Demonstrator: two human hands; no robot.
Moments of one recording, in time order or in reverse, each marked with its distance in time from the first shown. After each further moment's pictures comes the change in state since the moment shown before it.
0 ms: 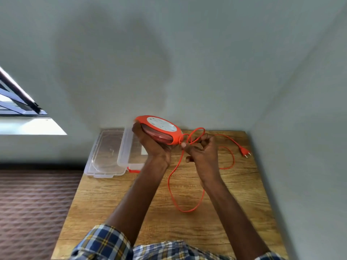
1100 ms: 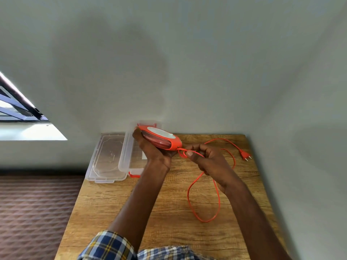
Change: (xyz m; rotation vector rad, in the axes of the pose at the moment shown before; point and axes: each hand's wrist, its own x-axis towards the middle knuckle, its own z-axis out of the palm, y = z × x) left_hand -0.003 0.007 -0.002 0.009 0.068 -0.113; right_hand 0.001 -0.029 -0.031 -0.273 -0.382 0.096
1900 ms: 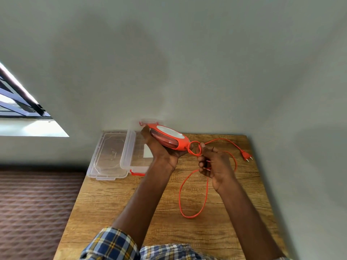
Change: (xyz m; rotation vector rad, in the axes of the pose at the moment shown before) left_hand -0.007 -0.002 0.007 -0.030 -0.060 -0.158; right_hand 0.008 0.010 0.007 0.345 0.353 0.337
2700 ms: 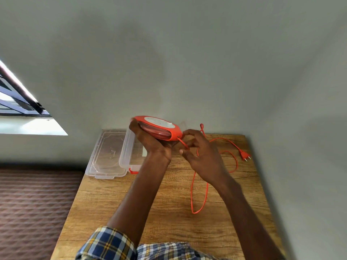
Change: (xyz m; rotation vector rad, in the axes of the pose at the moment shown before) left_hand 0.001 0.017 0.006 -0.057 0.016 0.191; right_hand -0.022 -0.018 0.018 -0.805 -0.231 -0.731
